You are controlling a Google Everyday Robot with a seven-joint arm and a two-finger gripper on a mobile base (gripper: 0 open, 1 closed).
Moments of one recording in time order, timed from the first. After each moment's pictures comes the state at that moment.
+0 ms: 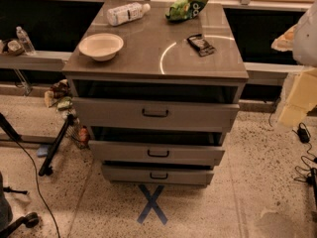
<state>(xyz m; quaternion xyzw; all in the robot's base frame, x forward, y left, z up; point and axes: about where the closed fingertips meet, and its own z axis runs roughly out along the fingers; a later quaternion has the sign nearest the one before) 0.438 -0.217 0.976 -0.60 0.78 -0.03 0.16</state>
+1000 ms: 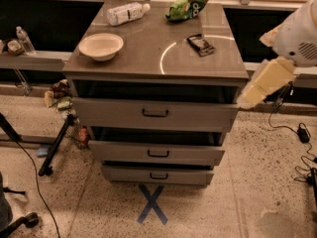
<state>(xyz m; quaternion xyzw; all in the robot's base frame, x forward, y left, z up) 0.500 -0.198 0.962 -0.52 0.81 0.04 0.28</state>
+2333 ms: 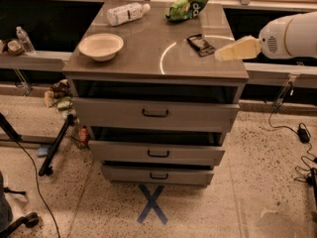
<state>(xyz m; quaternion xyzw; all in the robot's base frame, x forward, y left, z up) 0.657 -0.229 0.948 -0.26 0.82 0.08 0.50</state>
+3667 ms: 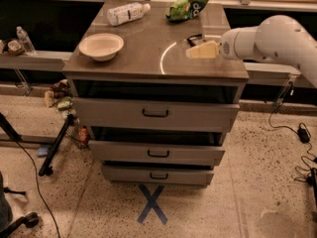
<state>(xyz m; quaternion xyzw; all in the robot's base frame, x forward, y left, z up) 0.770 -0.179 0.876 -0.22 0.82 0.11 0.51</state>
